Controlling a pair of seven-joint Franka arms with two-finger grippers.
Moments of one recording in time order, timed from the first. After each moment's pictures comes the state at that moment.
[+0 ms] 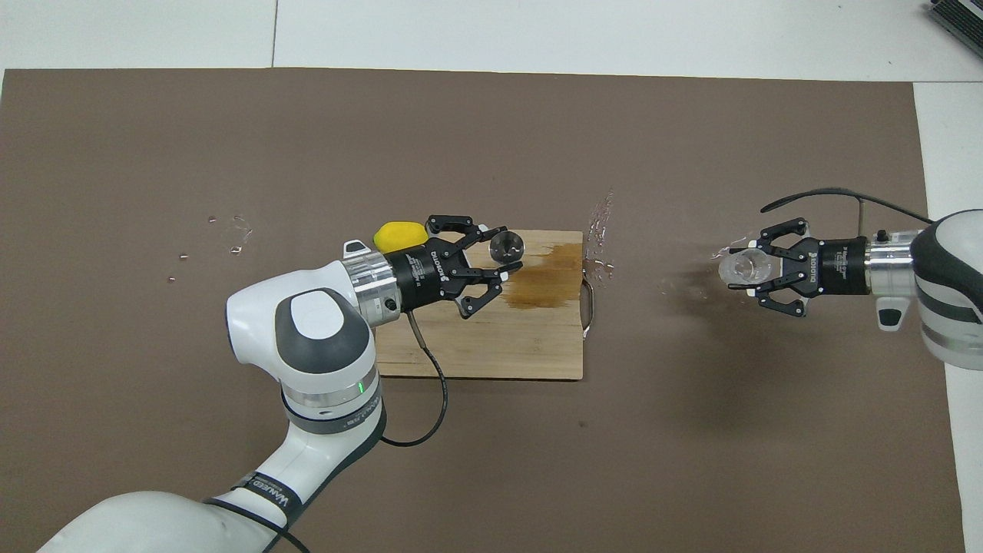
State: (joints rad) left arm -0.45 0.27 -0.20 -2.00 -1.87 2.56 -0.97; right arm -0.24 0.23 0.03 -2.06 0.91 2.01 0.92
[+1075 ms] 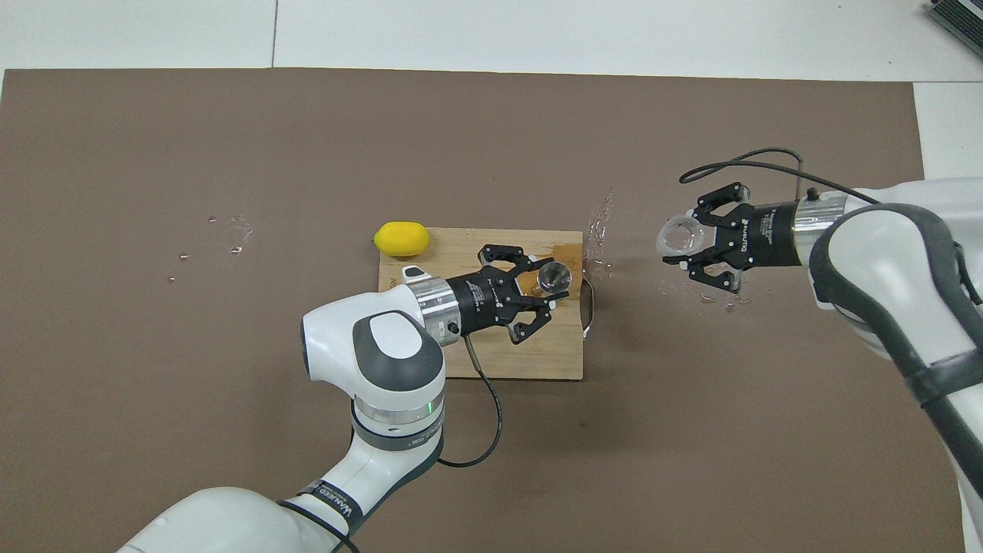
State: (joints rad) left arm -0.53 0.34 -0.19 -1.97 -1.90 2.60 -0.97; right arm 0.02 0.14 0.03 -2.00 0.78 2.16 1.35
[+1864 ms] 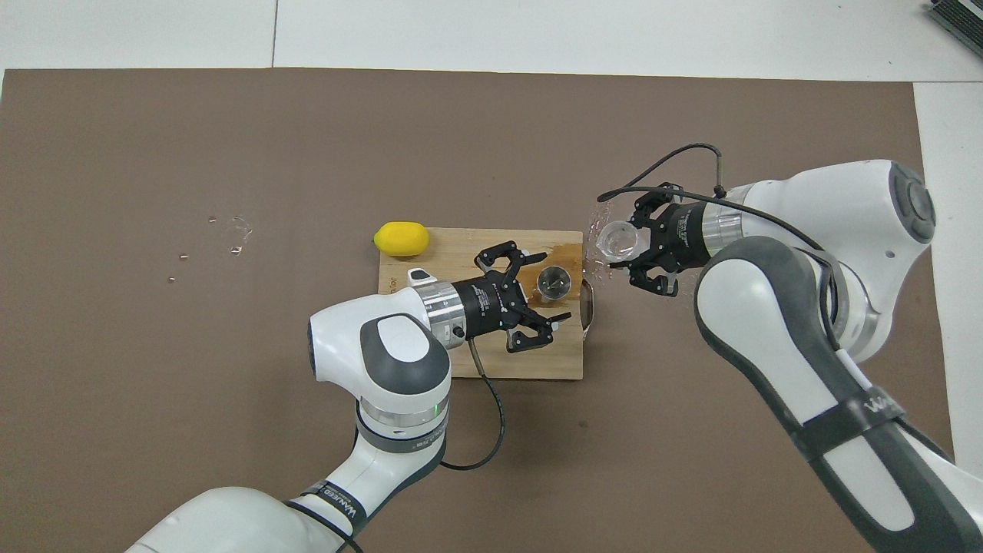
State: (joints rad) left arm -0.54 0.34 -0.19 -1.97 -1.88 2.60 -0.97; right arm 0.20 0.14 0.03 -1.96 0.54 2.22 1.57
